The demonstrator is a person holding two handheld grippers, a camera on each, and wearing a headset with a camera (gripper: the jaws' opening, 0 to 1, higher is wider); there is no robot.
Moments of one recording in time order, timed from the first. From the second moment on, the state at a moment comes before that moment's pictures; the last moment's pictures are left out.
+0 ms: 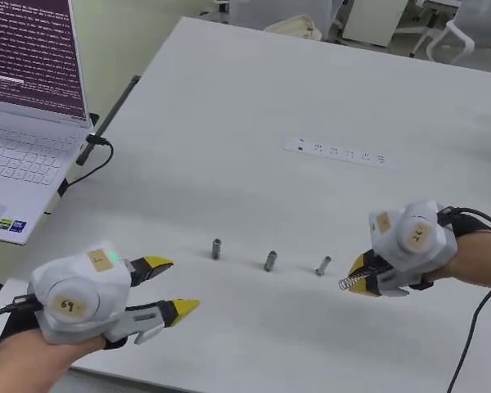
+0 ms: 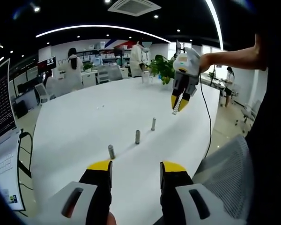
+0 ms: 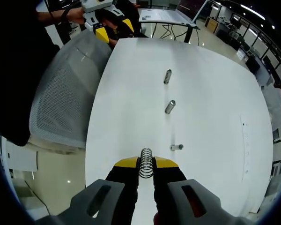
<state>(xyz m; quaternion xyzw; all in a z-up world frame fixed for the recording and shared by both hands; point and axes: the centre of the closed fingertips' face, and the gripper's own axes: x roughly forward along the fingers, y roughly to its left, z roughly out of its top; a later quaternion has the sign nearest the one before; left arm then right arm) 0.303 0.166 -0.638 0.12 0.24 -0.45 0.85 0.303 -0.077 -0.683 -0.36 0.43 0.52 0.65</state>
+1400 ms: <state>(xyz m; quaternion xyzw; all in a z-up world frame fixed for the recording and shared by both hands) 0.306 0.198 -0.642 0.09 0.26 -0.40 0.87 0.358 -0.092 -0.719 -0.39 0.47 0.50 0.60</state>
